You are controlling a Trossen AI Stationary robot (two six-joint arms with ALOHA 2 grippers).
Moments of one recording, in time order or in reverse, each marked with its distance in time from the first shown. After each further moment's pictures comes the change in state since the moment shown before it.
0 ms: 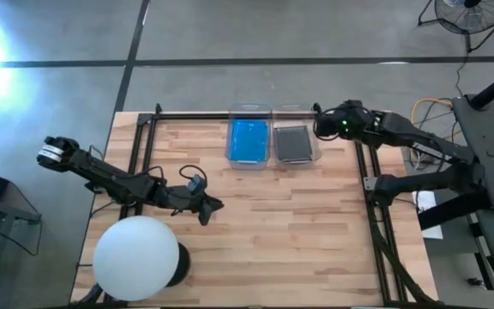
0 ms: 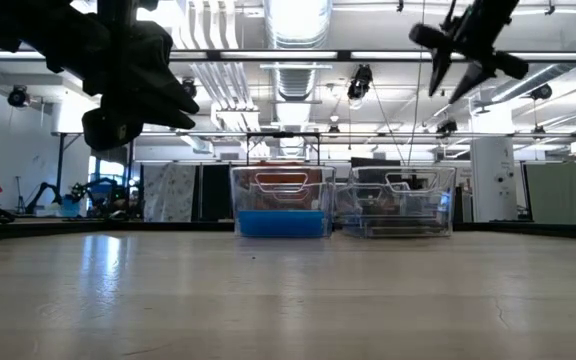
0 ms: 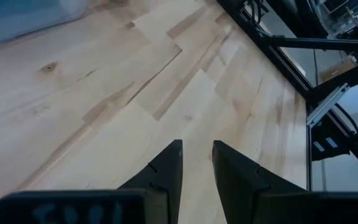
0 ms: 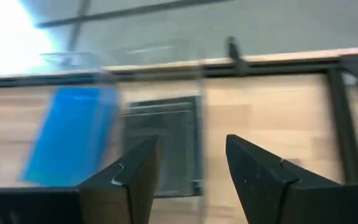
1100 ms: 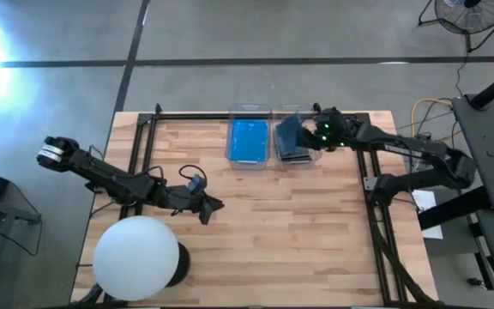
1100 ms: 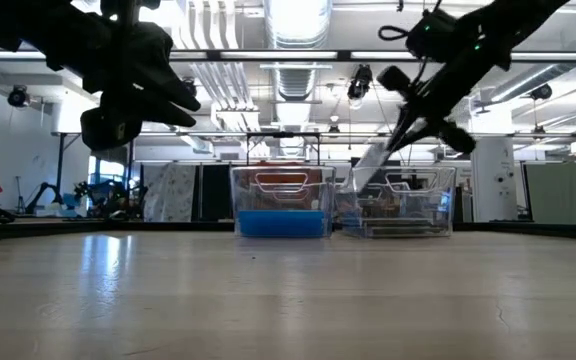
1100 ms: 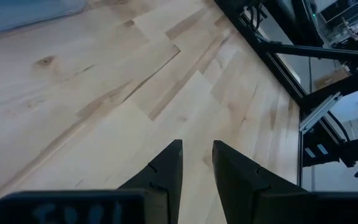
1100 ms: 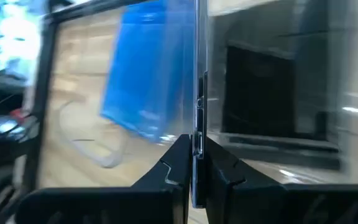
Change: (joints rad) left arm -0.002 0.000 0.002 0.007 0.003 -0.051; right arm -0.102 0.129 -0.328 0.627 -0.546 0.021
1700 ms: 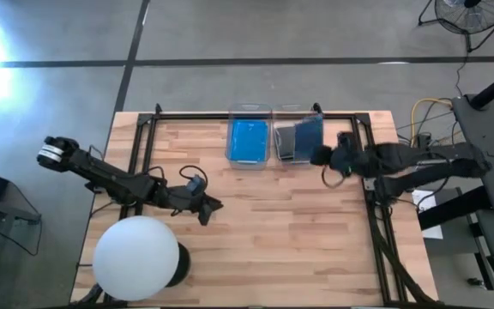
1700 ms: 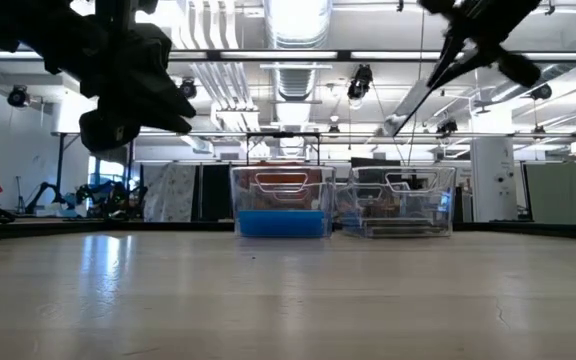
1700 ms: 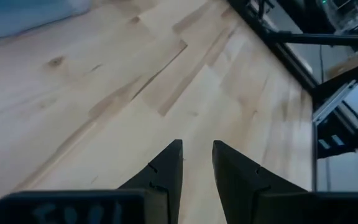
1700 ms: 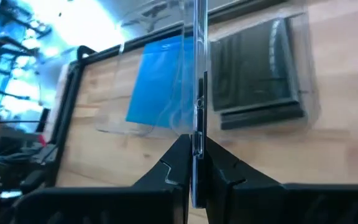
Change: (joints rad) left arm 0.000 -0.001 0.000 -0.034 -0.001 0.043; right arm 0.596 -0.218 0.146 -0.448 0.688 0.470
